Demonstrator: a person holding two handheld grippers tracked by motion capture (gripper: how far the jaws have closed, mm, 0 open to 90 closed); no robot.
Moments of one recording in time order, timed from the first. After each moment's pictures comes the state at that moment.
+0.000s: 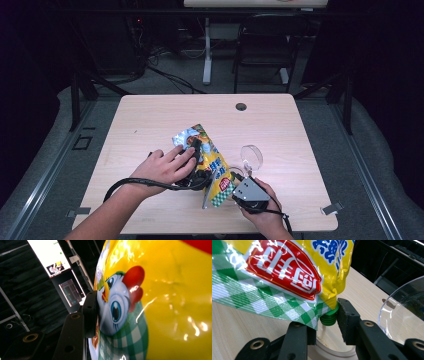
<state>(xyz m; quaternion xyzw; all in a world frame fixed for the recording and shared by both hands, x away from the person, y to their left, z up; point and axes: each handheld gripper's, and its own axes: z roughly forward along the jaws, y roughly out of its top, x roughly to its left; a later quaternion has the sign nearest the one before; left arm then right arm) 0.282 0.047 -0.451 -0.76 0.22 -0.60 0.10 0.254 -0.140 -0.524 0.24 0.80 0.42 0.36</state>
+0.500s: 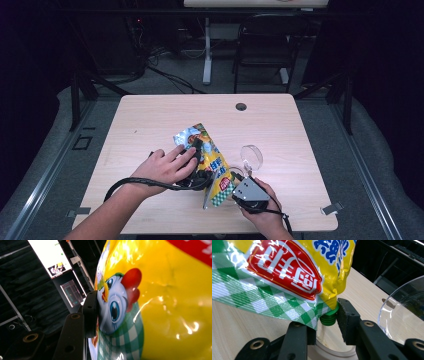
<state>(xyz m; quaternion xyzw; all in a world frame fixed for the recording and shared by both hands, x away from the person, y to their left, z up) 0.282 0.045 -0.451 -0.77 0.21 -0.60 0.10 0.254 -0.140 -0.524 0.24 0.80 0.42 0.36</state>
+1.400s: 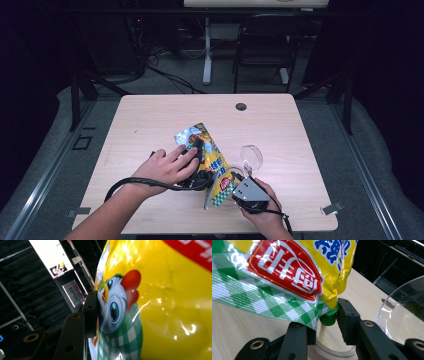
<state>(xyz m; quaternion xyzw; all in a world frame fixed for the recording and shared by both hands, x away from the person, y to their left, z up) 0.280 0.042 -0.450 -0.76 0.22 -0.60 0.11 0.254 -0.140 -0.524 0.24 0.80 0.42 0.36</state>
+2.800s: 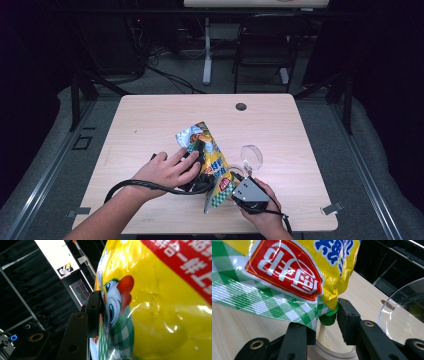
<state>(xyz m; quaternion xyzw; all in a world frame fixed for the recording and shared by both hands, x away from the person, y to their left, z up) 0.272 0.041 -0.452 -0.74 0.24 -0.62 0.12 0.253 -0.139 -0.524 0.24 0.80 0.42 0.36</state>
